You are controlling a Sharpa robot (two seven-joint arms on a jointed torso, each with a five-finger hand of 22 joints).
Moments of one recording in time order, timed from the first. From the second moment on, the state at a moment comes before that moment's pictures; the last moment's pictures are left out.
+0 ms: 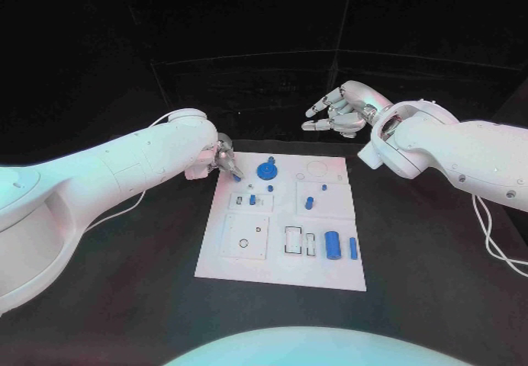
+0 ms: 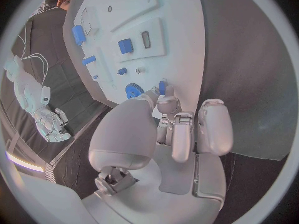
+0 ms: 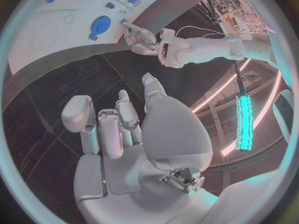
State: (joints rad) left arm 1.29 -0.37 -0.05 0.78 -1.10 0.32 -0.43; left_hand 1.32 0.00 0.33 0.17 0.10 0.93 0.06 0.51 0.48 1.27 -0.02 1.09 0.90 1.47 -0.08 1.57 1.31 0.06 1.45 0.02 1.34 1.23; right arm 1.35 -0.73 -0.04 1.38 -0.96 -0.33 0.01; right_hand 1.27 -0.04 -0.11 0.09 0.36 0.95 0.15 0.09 0.07 1.35 0.06 1.20 1.24 1.47 -0.01 1.46 1.31 0.09 1.29 0.10 1.30 1.01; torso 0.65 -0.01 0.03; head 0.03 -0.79
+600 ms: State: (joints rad) left arm 1.30 -0.53 -0.05 1.03 -1.03 0.24 -0.42; left_hand 1.17 -0.08 0.56 0.12 0.23 0.93 0.06 0.58 0.50 1.29 -0.02 1.10 0.90 1.47 -0.08 1.57 1.31 0.06 1.45 0.02 1.34 1.24; right arm 1.35 -0.73 -0.04 1.37 -0.96 -0.33 0.01; right_hand 1.27 -0.04 -0.11 0.09 0.36 0.95 0.15 0.09 0.07 1.35 0.06 1.20 1.24 1.47 -0.01 1.46 1.31 0.09 1.29 0.10 1.30 1.02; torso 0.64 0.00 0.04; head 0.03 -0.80
